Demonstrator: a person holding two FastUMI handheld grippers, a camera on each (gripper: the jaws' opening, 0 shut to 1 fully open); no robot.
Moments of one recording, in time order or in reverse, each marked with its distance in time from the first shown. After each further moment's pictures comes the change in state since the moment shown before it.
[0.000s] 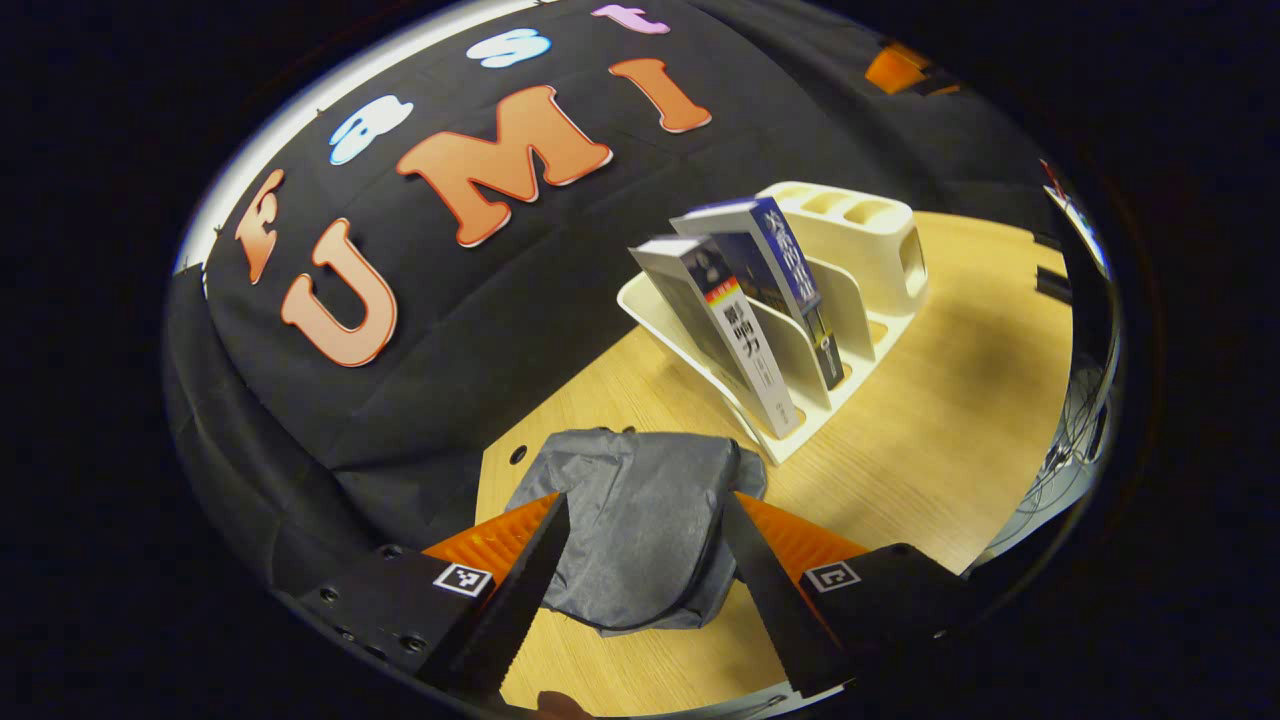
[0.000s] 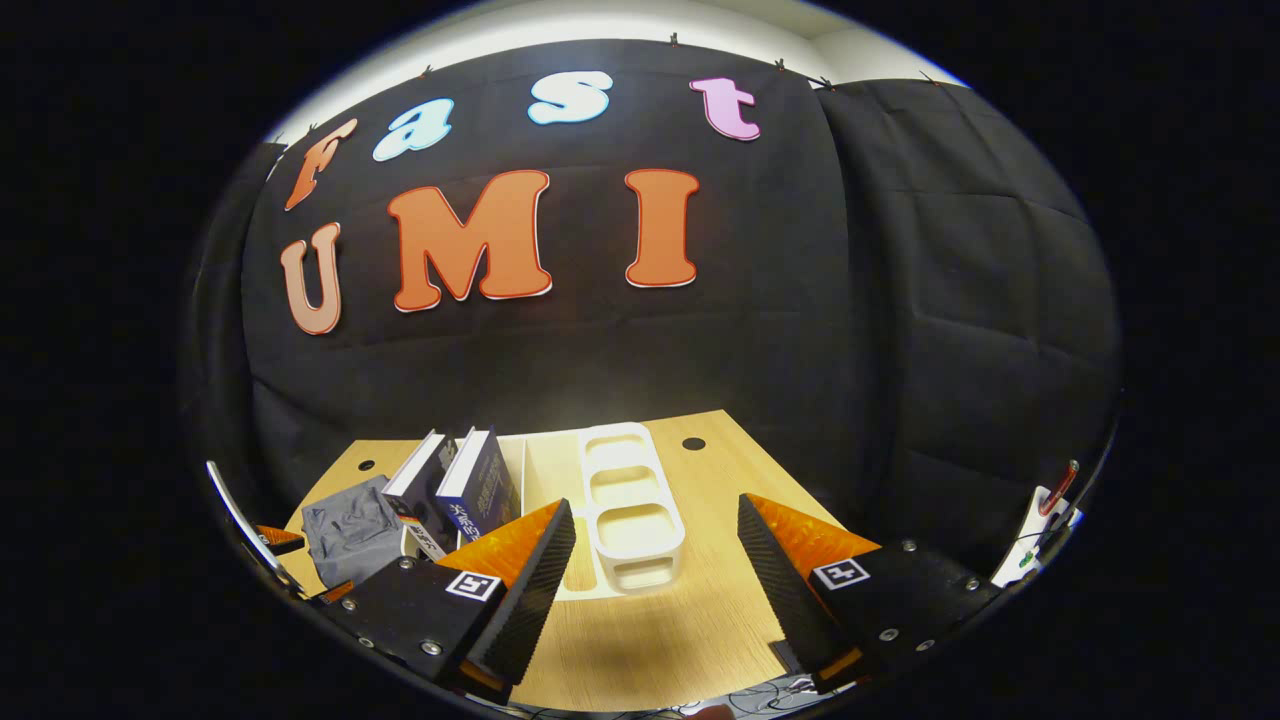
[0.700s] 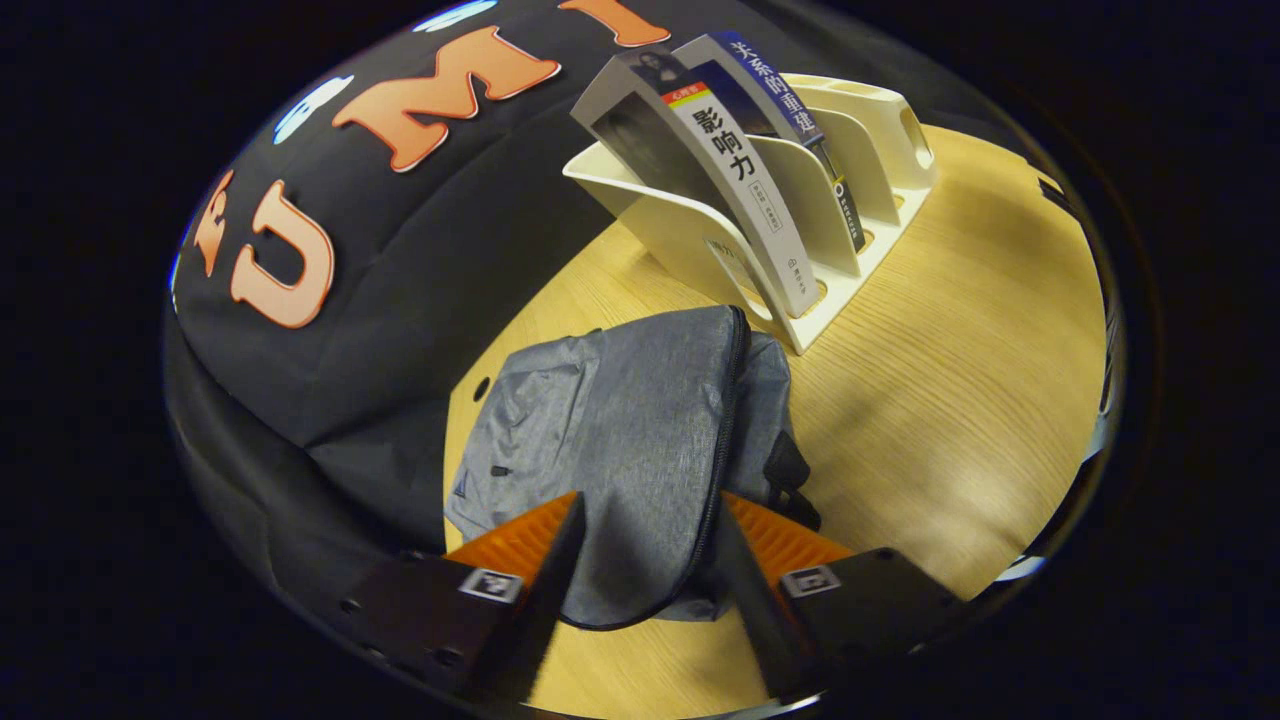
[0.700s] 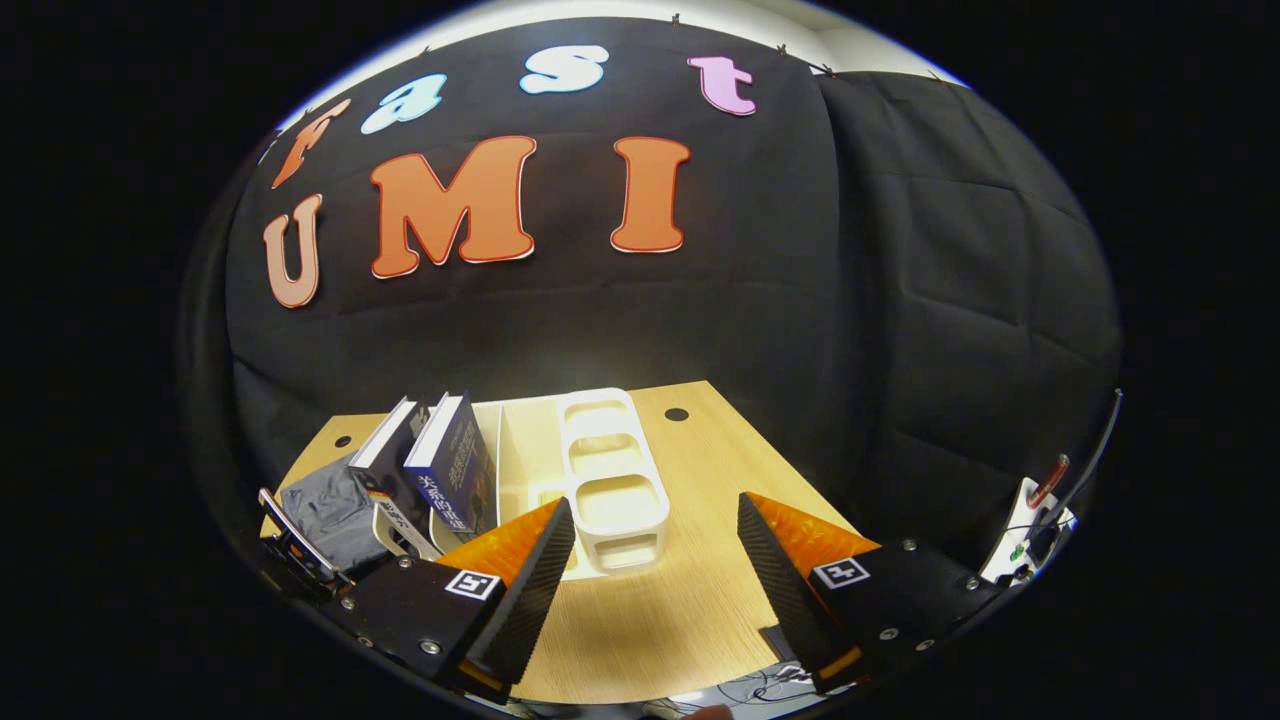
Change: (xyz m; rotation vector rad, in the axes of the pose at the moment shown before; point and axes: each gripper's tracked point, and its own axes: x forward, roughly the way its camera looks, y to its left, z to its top) left arm 0.069 -0.023 -0.072 0.015 0.196 -0.056; right arm 0.011 0.003 -0.018 -0.023 0.069 -0.035
